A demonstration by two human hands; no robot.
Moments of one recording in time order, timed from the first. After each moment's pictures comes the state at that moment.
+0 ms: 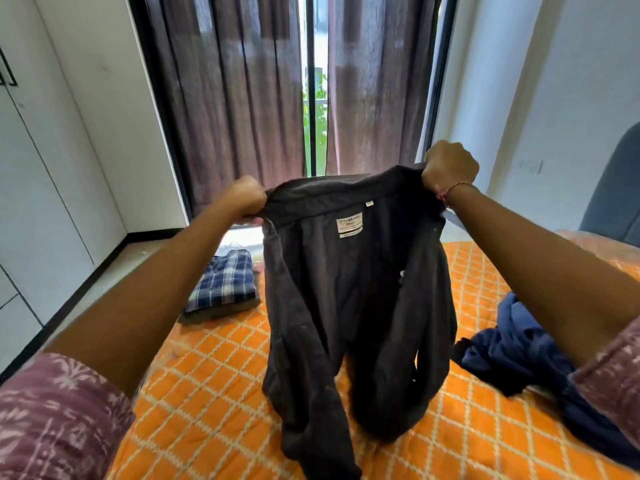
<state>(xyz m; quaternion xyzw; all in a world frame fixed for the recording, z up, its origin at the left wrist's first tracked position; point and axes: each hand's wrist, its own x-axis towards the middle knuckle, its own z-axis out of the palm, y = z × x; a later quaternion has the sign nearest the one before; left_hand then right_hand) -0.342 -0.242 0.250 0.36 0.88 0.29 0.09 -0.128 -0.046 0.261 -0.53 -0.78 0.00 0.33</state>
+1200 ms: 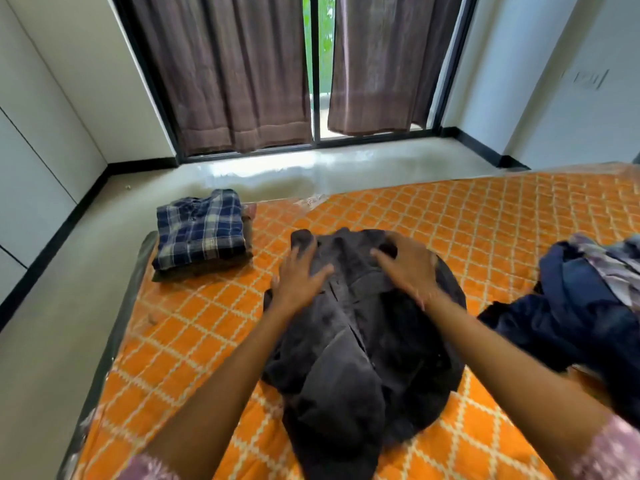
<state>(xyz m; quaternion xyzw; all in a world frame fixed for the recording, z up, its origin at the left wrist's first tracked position) -0.347 -0.149 -0.036 0.44 0.83 0.27 0.22 -0.193 -0.017 -0.018 -0.47 -0.83 0.26 0.17</state>
